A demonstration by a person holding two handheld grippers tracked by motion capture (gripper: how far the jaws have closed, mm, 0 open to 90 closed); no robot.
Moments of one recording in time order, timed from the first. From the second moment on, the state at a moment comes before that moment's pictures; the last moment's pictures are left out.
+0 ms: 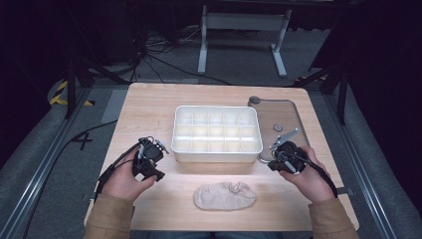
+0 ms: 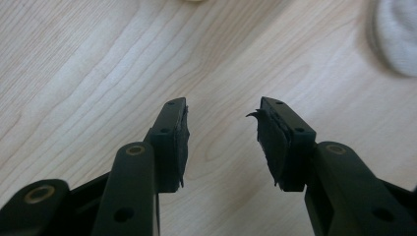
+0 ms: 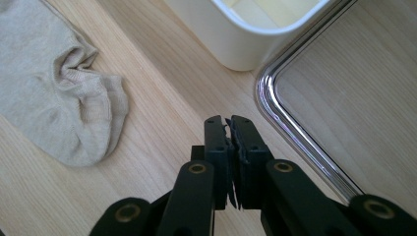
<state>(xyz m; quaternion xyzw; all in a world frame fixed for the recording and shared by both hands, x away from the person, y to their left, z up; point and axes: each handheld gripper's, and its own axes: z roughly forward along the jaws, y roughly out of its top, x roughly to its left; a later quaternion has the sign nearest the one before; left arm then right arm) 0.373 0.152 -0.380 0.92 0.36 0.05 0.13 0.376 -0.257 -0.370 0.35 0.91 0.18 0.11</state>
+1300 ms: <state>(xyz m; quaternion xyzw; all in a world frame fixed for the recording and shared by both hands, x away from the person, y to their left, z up) 0.343 0.110 -0.367 0.94 0.30 0.00 0.18 0.337 -0.181 -0.382 0.22 0.95 0.23 0.02</state>
